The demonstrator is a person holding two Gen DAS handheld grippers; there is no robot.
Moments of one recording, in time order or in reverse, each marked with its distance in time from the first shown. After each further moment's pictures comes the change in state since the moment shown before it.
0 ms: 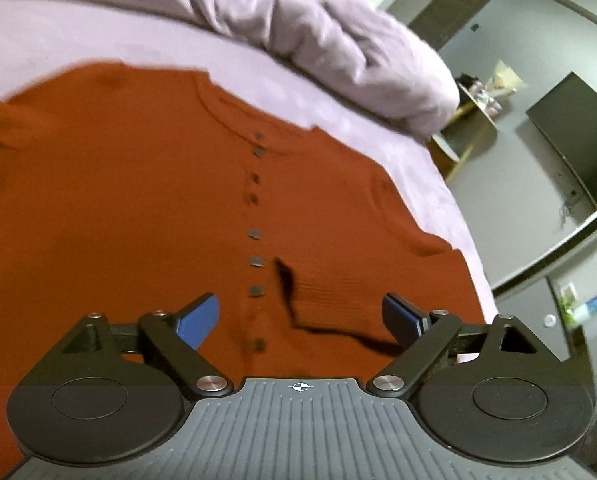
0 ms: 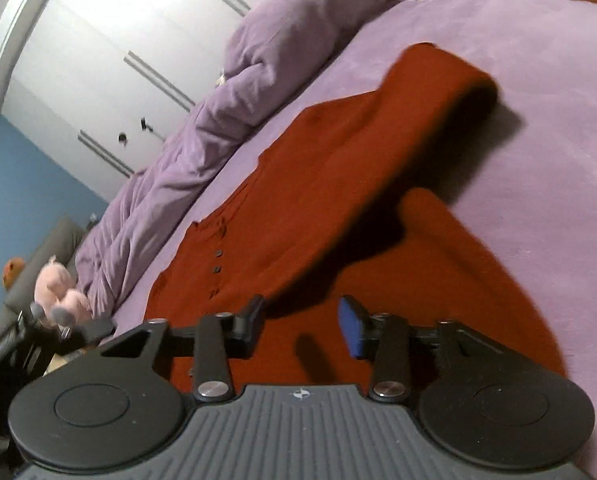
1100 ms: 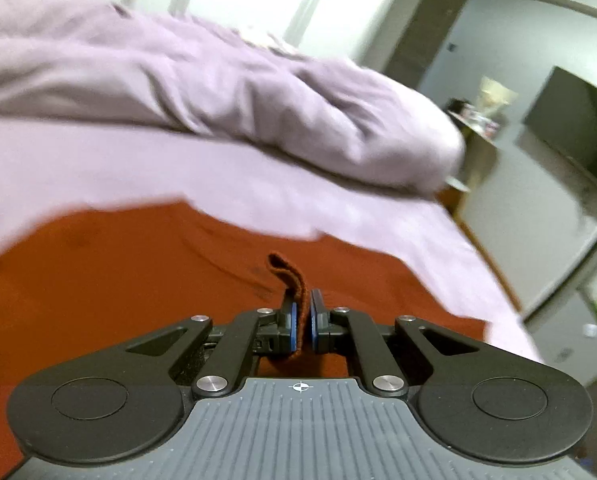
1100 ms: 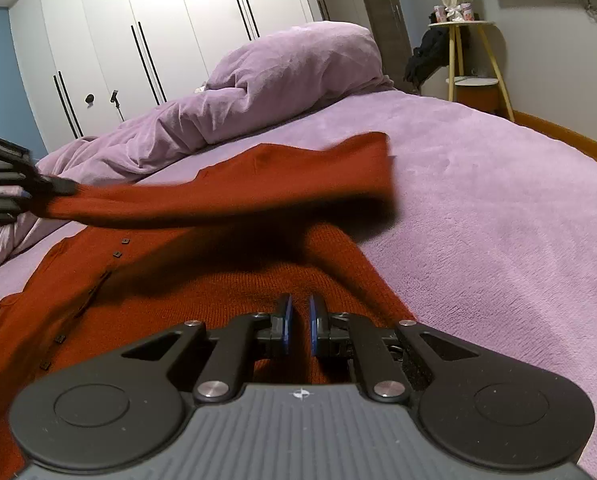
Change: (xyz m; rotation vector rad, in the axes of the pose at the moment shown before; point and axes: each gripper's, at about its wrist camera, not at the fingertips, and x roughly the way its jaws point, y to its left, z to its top) left arm 0.012 -0.005 0.088 0.200 -0.219 0.109; right arm -0.006 0.010 -0.011 -0.388 -0.155 -0.289
